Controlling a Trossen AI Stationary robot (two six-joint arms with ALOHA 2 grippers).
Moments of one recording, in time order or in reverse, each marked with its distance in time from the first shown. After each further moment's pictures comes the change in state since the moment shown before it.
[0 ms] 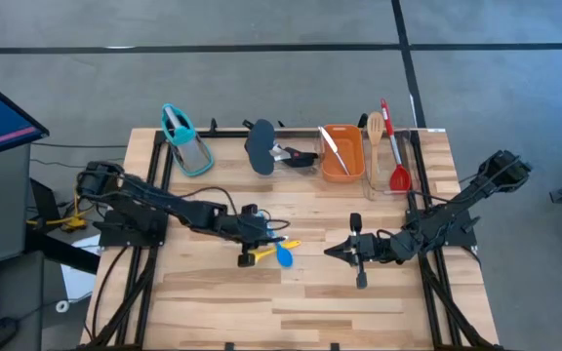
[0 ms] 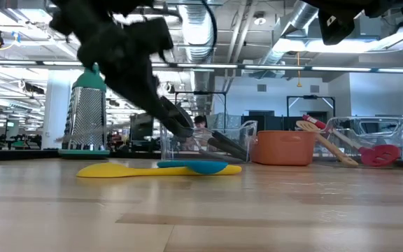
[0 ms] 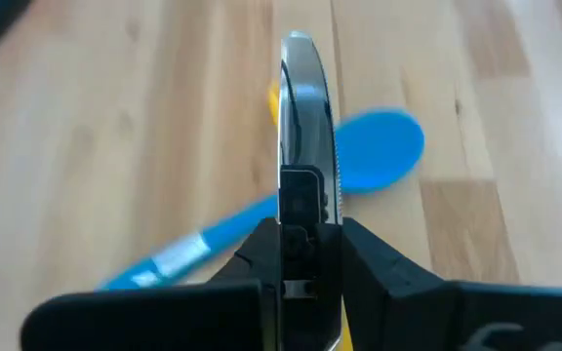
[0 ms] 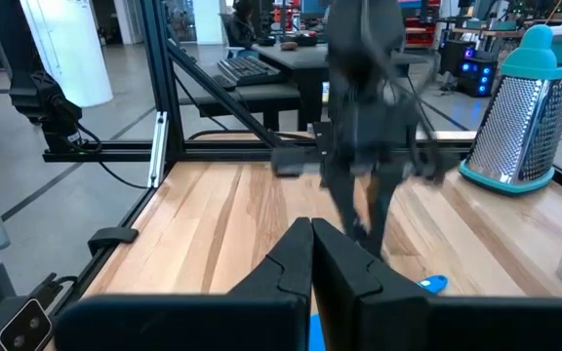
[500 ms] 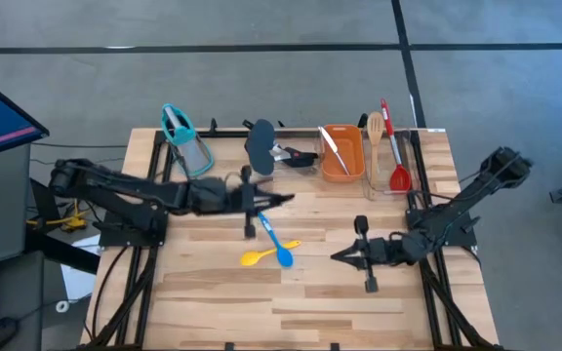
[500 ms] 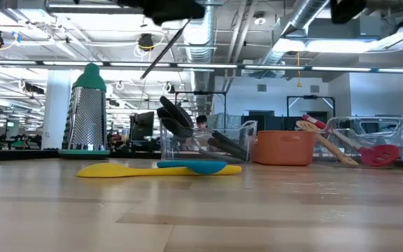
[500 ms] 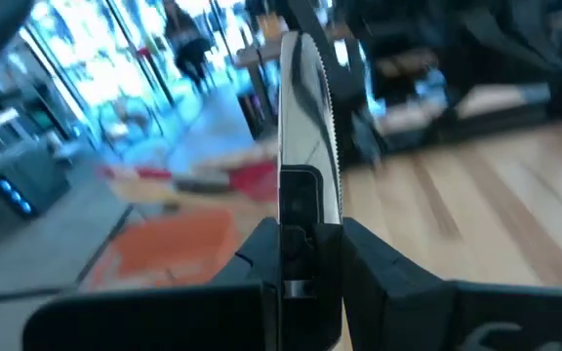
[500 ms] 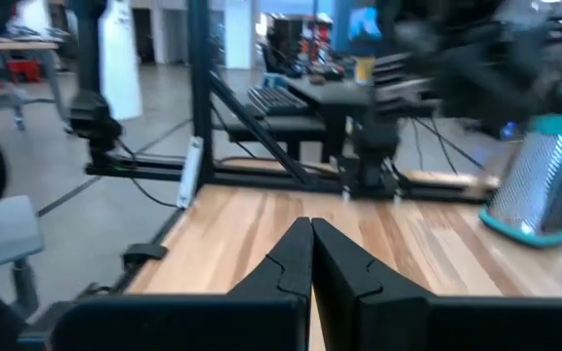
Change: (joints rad) left arm 0.102 -0.267 0.016 0.376 -0.120 0.384; right arm 0.068 -0.066 0.000 0.022 0.000 -0.103
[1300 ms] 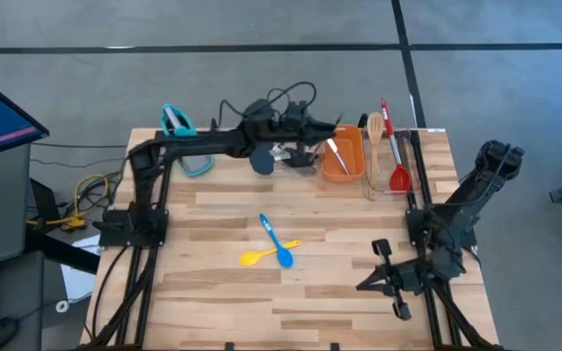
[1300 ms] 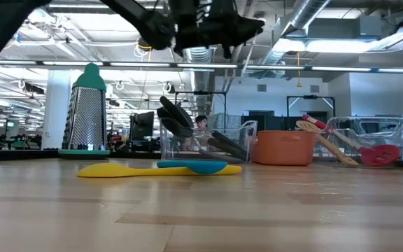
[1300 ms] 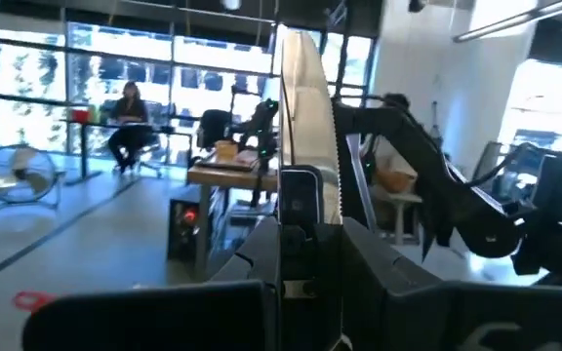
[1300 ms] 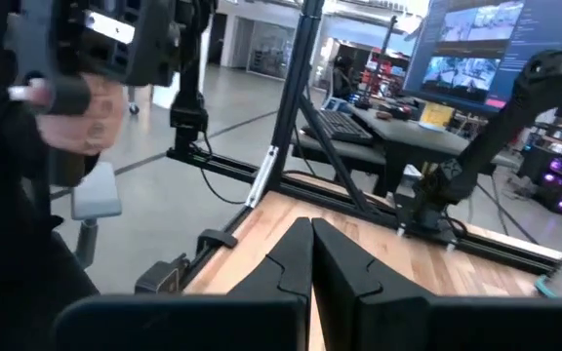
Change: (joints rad) left arm 0.494 0.663 0.651 0.398 0.710 -0.438; right arm 0.297 -0.030 0.000 0.010 0.118 -0.193
